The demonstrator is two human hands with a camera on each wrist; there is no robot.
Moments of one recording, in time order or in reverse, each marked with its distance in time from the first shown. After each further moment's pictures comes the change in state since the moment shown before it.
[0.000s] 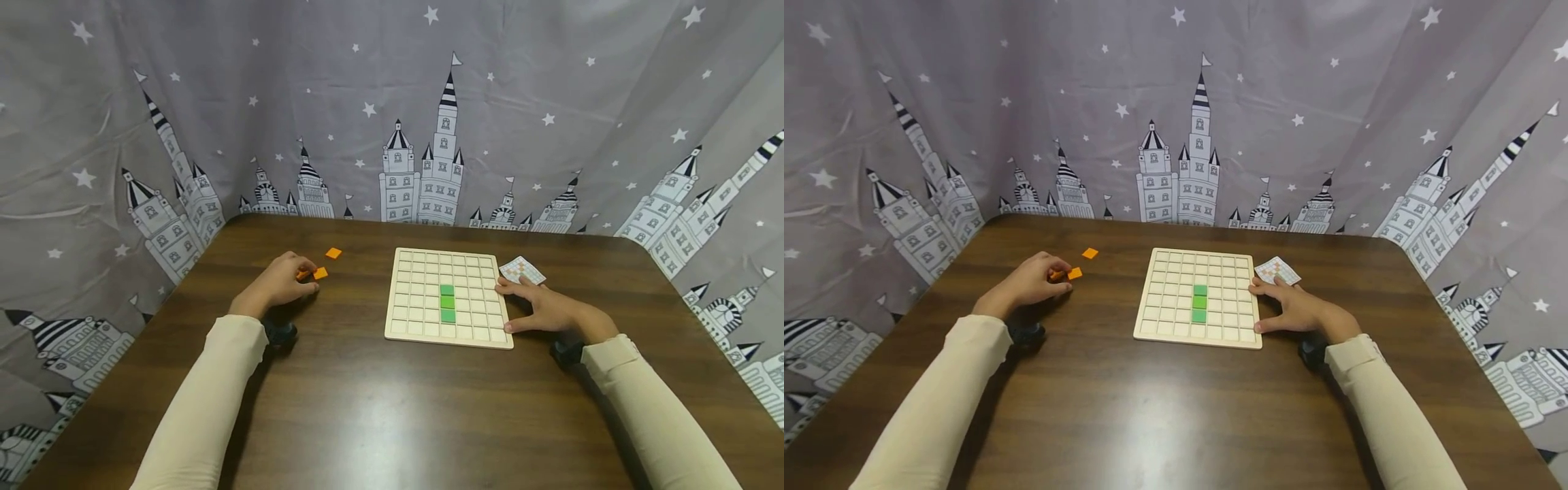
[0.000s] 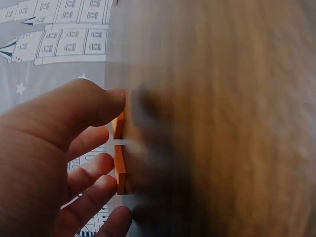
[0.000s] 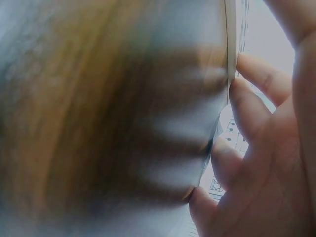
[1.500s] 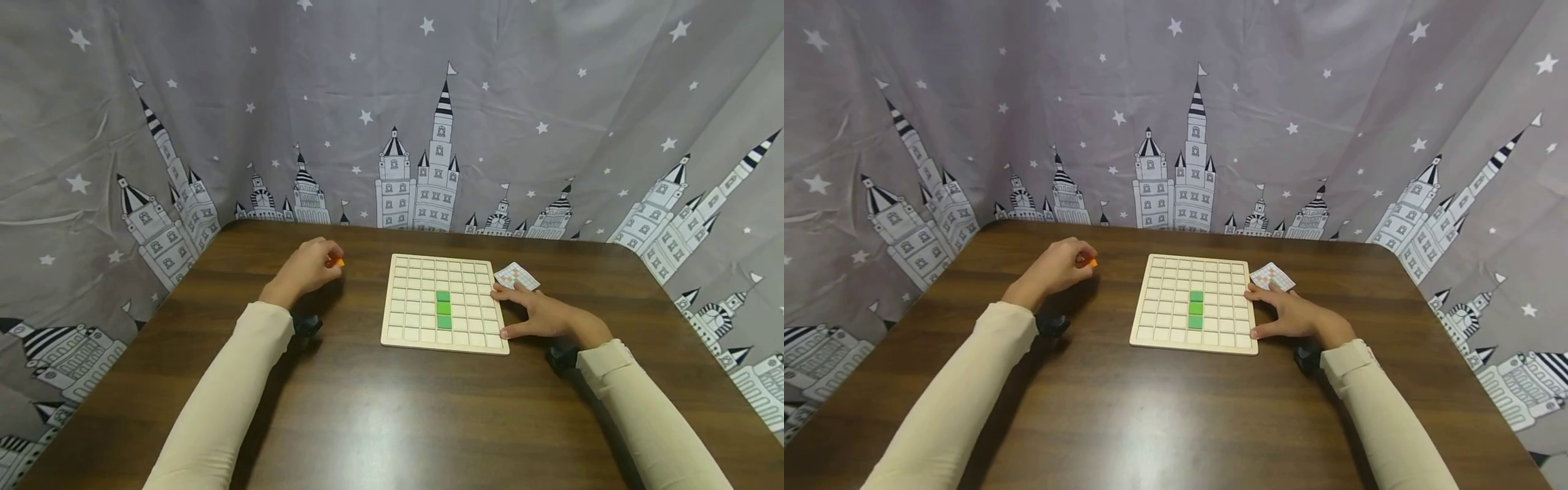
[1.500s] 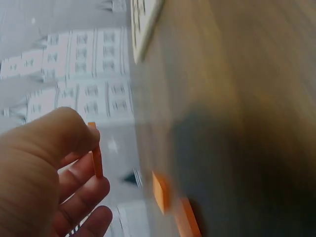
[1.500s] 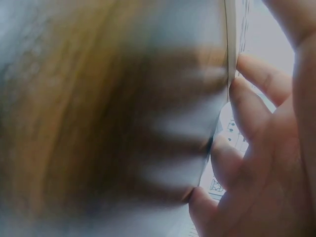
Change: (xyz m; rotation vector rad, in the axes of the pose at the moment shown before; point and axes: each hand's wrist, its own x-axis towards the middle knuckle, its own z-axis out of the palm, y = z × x) left_hand 0.033 0.055 -0.003 0.050 0.156 0.116; right_hand -0.002 -0.004 0.001 -0.014 -0.006 0.011
